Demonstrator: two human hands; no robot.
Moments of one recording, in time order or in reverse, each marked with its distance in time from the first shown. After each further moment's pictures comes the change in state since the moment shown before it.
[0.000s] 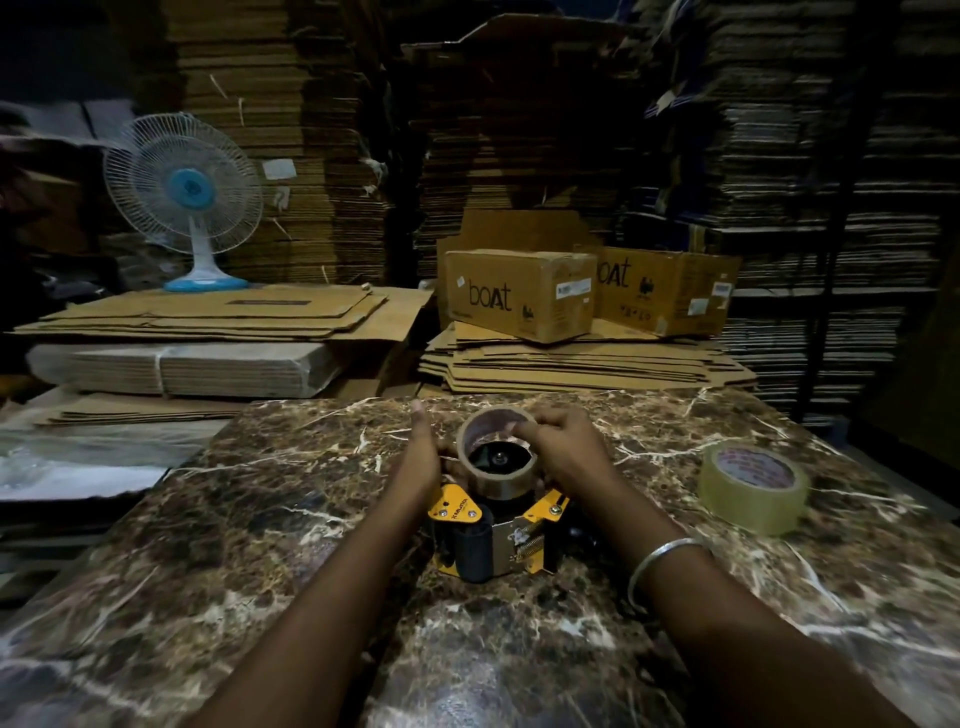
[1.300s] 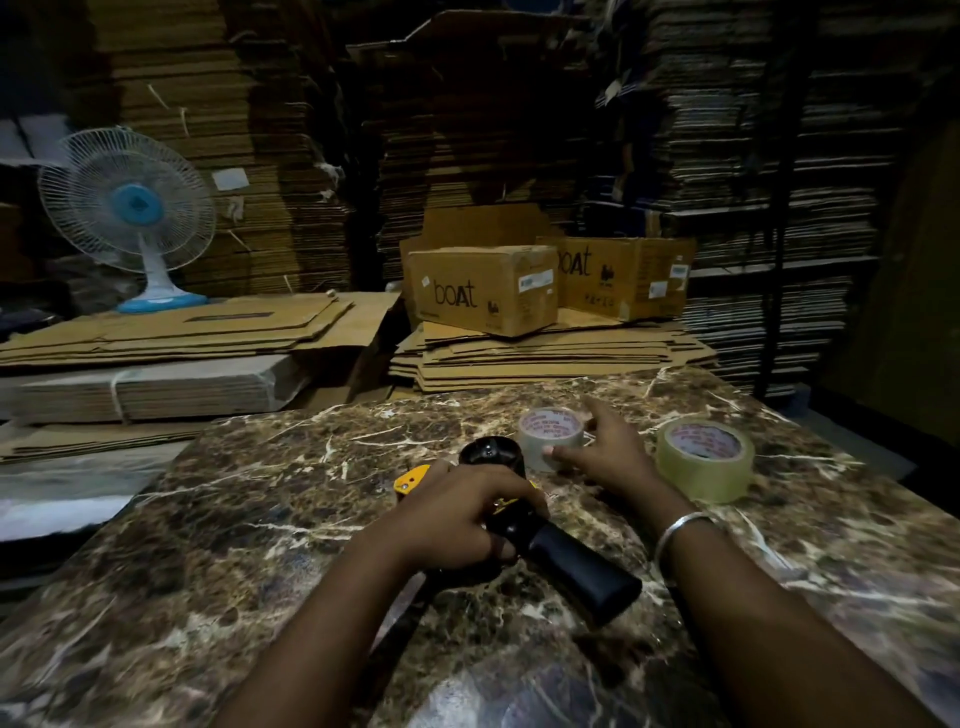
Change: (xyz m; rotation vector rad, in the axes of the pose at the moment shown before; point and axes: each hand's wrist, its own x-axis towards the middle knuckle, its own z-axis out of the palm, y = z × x) left_hand -0.055 0.012 0.025 1.168 -0.622 0.687; right_hand 0.018 0.070 -0.080 -0.305 0.148 -0.055
